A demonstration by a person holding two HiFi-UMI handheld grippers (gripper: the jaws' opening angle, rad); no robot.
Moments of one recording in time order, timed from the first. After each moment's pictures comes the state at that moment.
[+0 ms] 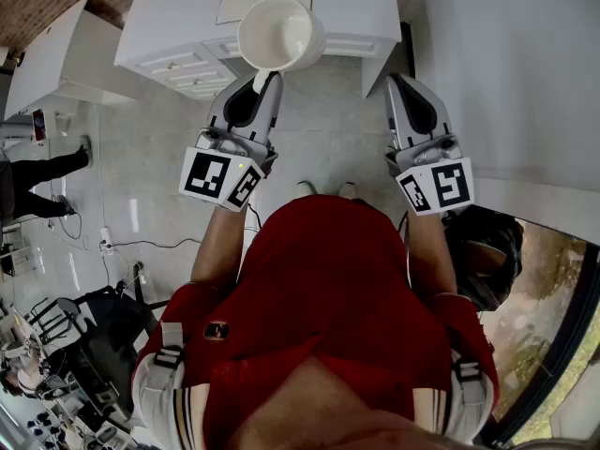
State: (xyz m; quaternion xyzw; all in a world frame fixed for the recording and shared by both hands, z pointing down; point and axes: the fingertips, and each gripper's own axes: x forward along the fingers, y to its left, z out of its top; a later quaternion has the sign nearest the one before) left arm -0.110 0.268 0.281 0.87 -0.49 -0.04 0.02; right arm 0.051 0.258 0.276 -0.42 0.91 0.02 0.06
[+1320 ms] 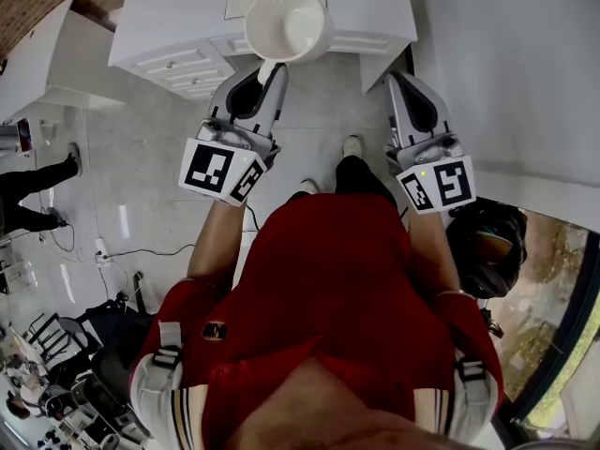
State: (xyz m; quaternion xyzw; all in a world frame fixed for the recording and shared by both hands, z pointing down) left arm -0.185 0.246 0.295 0.89 -0.46 -0.05 0.03; right arm -0.034 0.248 0.289 -0.43 0.90 0.02 0.04
